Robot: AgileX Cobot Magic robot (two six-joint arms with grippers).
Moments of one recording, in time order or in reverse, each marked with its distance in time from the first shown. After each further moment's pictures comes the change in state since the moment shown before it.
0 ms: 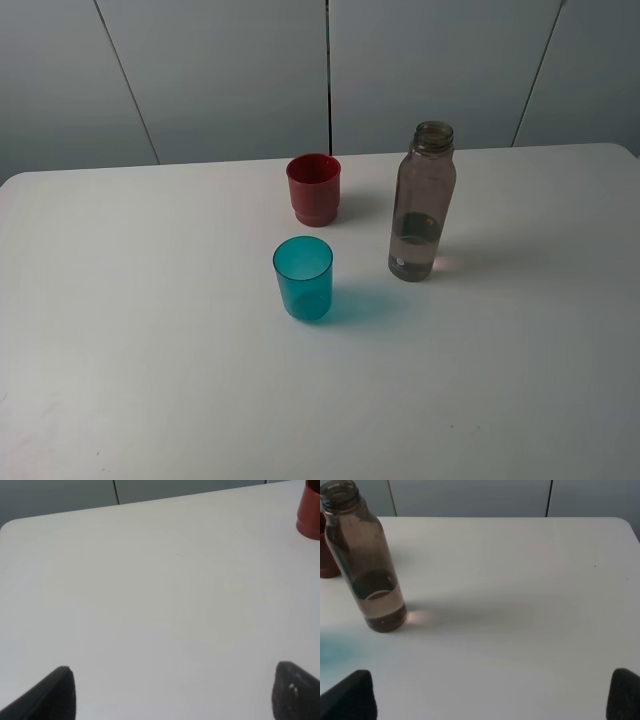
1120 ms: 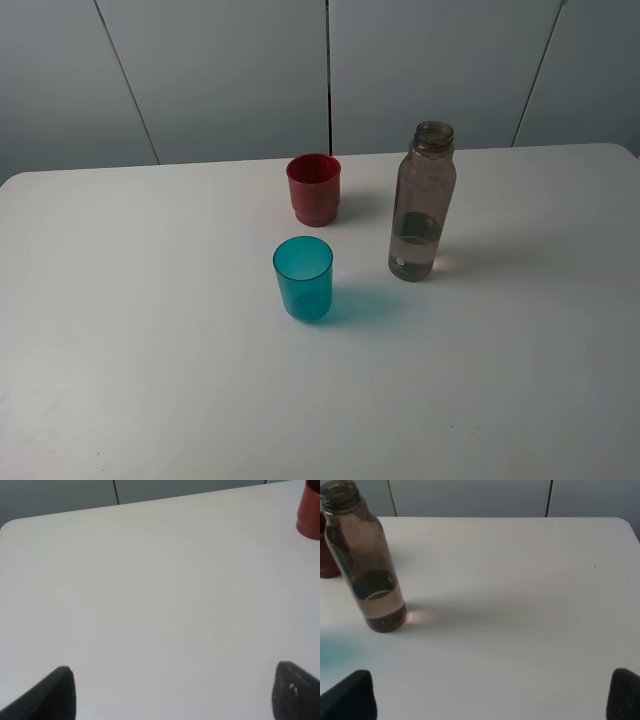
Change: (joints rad) left arm 0.000 0.000 0.000 0.000 0.000 0.000; right arm 0.000 0.000 0.000 0.000 0.000 0.000
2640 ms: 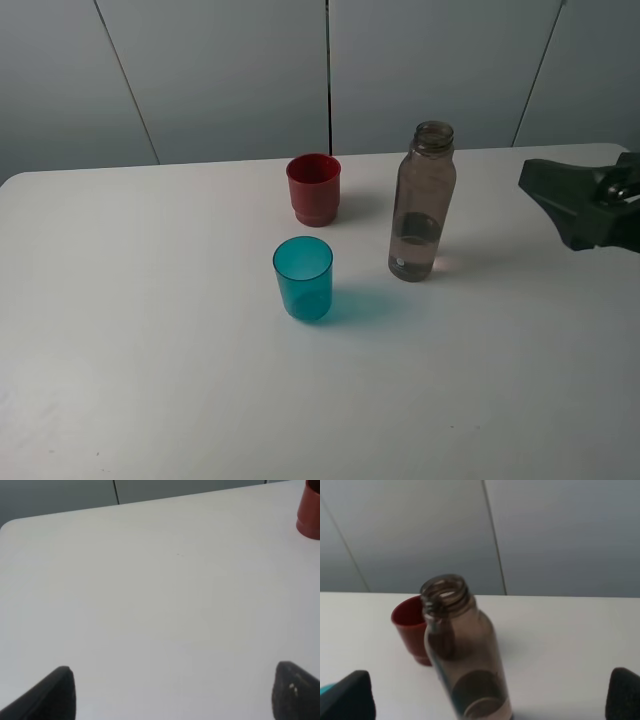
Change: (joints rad) left arm 0.000 0.000 0.000 0.000 0.000 0.000; right arm 0.435 0.691 0.334 0.080 -1.240 0.095
